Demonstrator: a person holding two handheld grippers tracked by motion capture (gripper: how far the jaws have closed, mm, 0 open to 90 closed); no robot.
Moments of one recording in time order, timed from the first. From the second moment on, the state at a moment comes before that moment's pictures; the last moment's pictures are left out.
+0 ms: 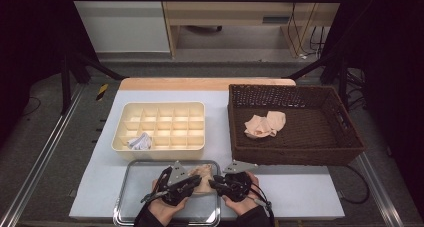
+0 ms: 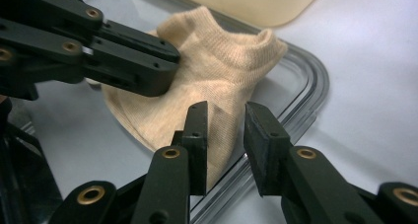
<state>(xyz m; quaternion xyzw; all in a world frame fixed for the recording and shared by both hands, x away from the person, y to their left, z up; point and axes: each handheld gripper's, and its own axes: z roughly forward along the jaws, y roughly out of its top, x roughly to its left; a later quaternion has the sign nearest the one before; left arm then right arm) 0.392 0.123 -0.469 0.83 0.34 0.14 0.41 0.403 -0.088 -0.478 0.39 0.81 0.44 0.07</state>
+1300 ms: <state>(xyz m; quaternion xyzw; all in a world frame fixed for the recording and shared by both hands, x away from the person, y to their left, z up) 0.394 0.139 -0.467 0.82 0.37 0.11 0.43 0.402 -0.079 -0.456 0.35 0.79 0.50 0.04</state>
